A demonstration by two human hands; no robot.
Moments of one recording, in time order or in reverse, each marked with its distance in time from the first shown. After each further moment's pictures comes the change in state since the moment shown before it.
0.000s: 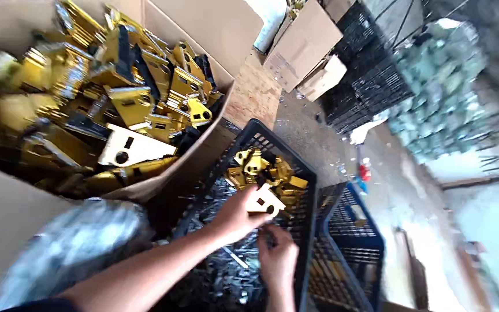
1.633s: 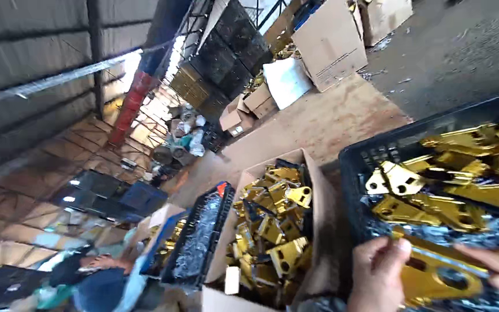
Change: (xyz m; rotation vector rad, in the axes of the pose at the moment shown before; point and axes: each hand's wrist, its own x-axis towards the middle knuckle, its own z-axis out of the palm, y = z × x) left_hand 0.000 0.021 -0.022 -0.108 0.031 0.107; right_hand 0.017 0.043 0.019 0.730 0.052 -0.281
